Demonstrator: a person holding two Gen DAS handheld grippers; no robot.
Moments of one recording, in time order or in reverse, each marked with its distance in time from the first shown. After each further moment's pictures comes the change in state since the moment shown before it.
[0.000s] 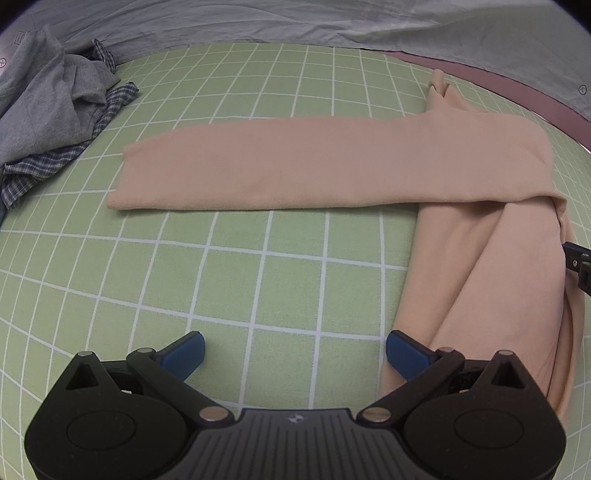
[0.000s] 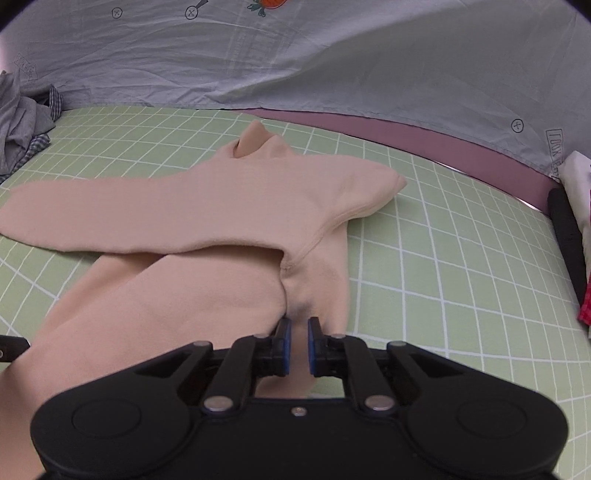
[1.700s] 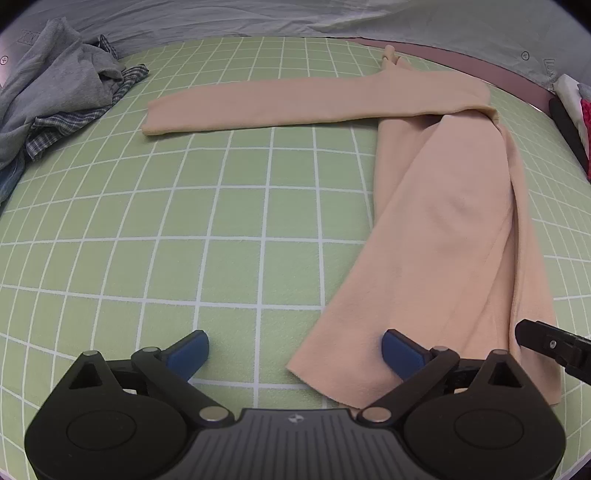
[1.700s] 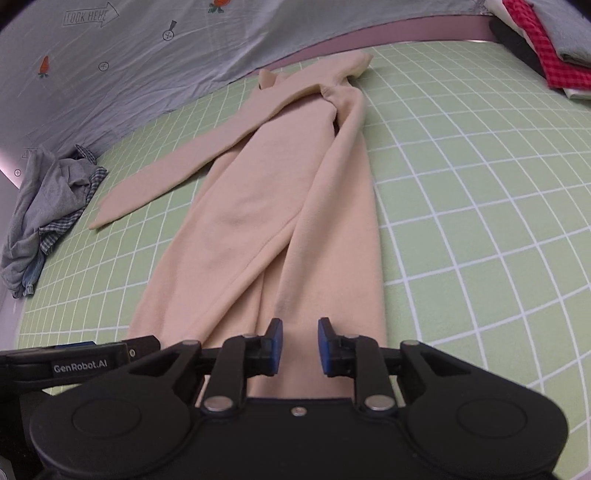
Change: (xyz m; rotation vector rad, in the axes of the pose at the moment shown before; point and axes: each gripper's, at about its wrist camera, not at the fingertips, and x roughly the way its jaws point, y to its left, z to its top) left arm -0.052 0.023 -0.105 0.084 -0.030 -0.074; right arm -0.118 0.054 -0.127 0.465 0.101 0.191
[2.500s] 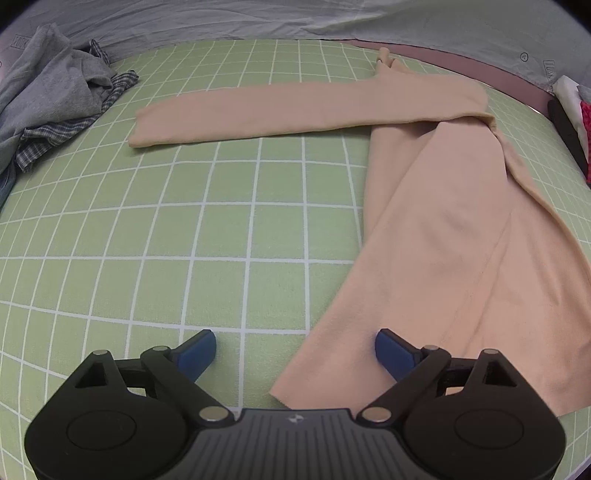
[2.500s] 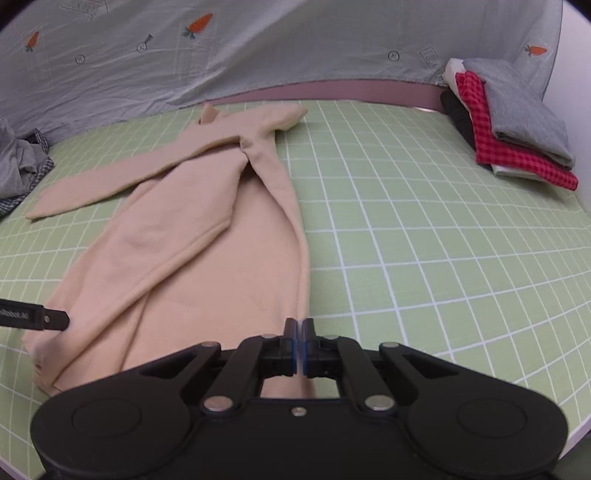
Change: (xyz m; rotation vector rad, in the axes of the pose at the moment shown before) left arm 0.005 -0.006 0.012 0.011 0.001 -0.012; right arm -0.050 -0.029 0.013 -0.188 -0.143 -0.250
